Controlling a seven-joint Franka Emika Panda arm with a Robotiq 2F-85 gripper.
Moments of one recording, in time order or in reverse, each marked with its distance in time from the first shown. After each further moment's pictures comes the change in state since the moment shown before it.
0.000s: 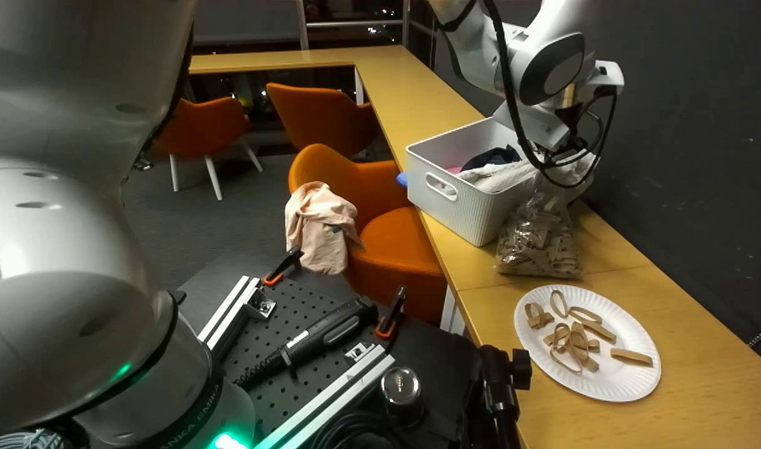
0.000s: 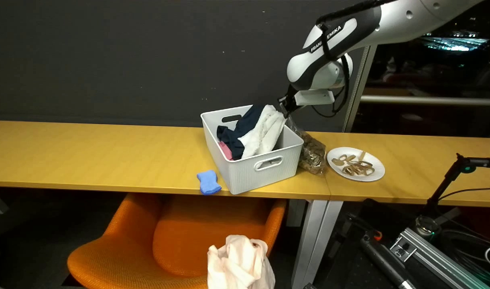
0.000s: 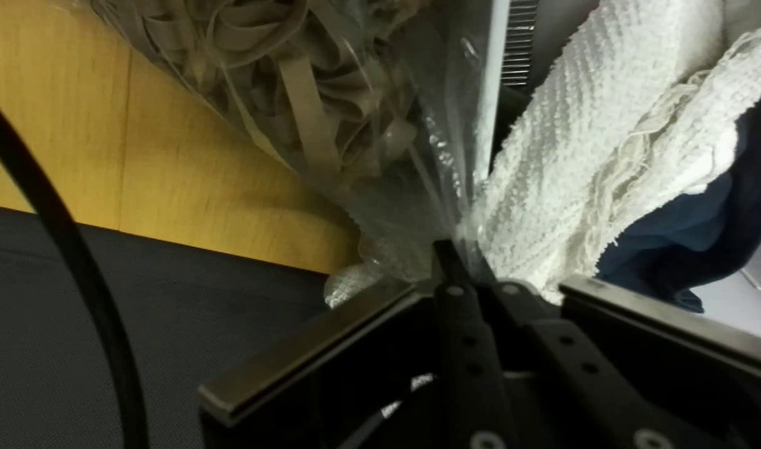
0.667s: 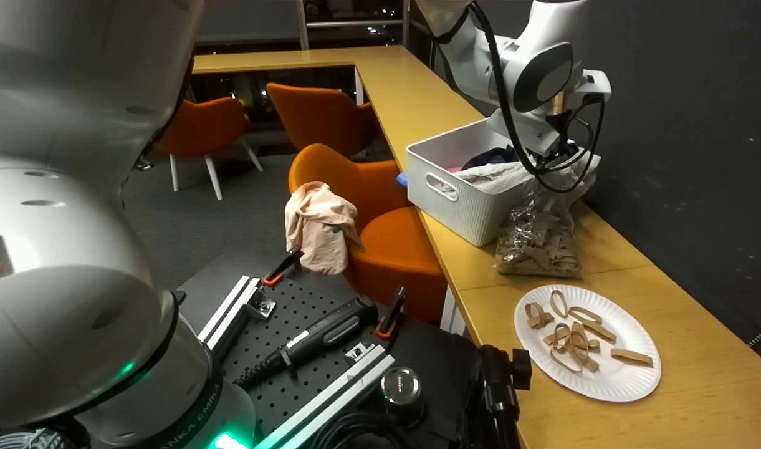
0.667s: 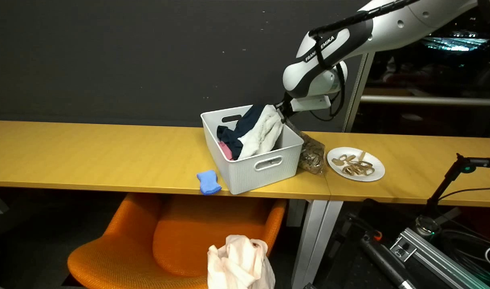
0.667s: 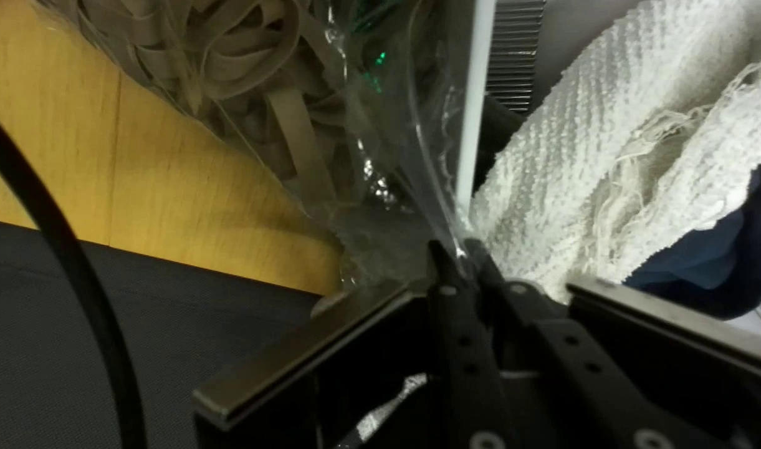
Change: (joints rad) arm 0.043 0.036 -0.030 0.013 -0.038 0.000 0.040
